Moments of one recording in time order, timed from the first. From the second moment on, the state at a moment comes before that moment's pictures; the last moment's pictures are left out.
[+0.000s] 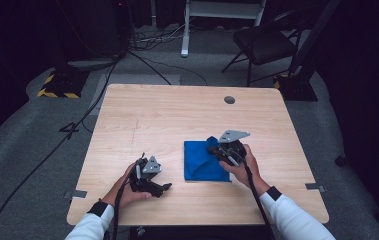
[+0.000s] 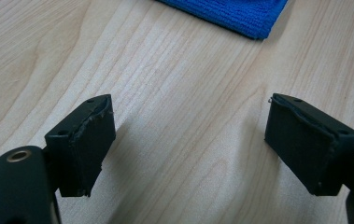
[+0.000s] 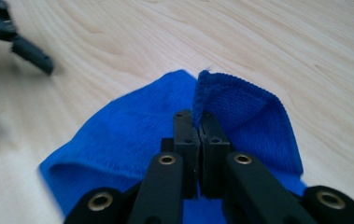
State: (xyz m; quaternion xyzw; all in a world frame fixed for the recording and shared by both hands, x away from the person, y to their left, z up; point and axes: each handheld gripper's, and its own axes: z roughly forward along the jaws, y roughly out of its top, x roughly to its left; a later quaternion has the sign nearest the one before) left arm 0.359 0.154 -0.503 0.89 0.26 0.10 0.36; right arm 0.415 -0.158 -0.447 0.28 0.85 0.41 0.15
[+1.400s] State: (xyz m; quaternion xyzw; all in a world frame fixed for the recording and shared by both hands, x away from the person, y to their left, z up) left arm 0.354 0.173 -0.500 0.90 0.27 0.10 0.34; right arm 0.367 -0.342 -0.491 0.32 0.86 0.36 0.15
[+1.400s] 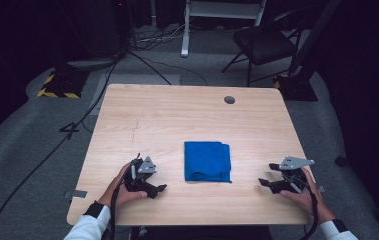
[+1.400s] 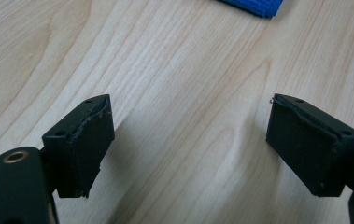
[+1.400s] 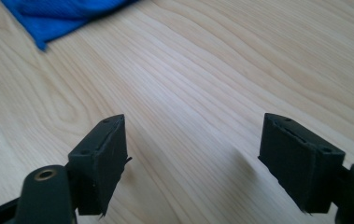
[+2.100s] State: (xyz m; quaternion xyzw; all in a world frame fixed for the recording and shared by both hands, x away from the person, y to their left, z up) left arm 0.339 0.208 -0.504 0.88 0.30 0.11 0.35; right arm 0.355 -0.391 -0.503 0.40 0.82 0.36 0.18
